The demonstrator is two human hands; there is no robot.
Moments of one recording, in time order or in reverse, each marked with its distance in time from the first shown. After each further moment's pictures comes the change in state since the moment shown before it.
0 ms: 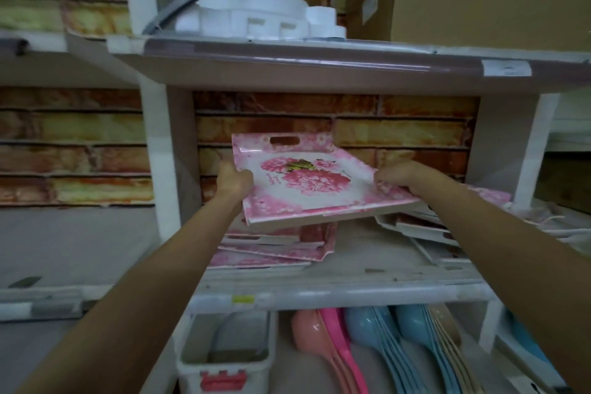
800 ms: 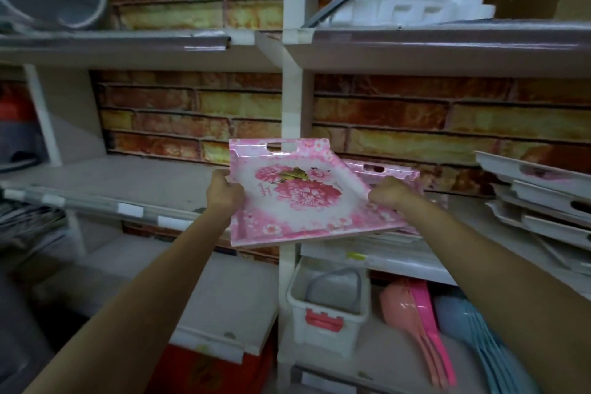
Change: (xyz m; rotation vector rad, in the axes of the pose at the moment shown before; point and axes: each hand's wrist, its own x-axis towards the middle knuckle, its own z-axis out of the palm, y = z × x) left_hand -0.084 -0.076 -0.239 0.167 0.351 -0.139; right_hand -0.093 -0.117 0.168 -0.069 -0.176 -0.233
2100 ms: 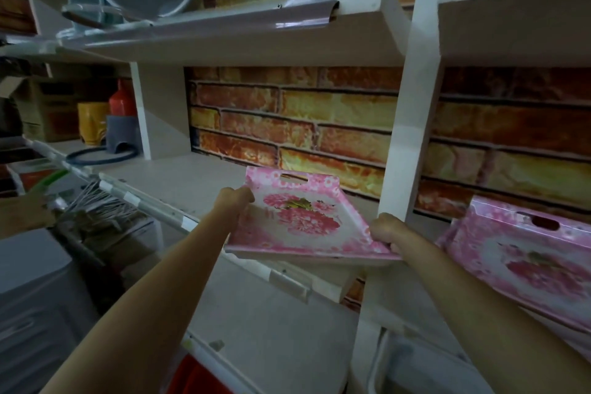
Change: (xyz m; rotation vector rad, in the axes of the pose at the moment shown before) left_hand 0.230 -0.075 -0.053 -0.001 0.157 -0.237; right_hand 0.226 -0.143 0.176 0.074 -0.303 -0.134
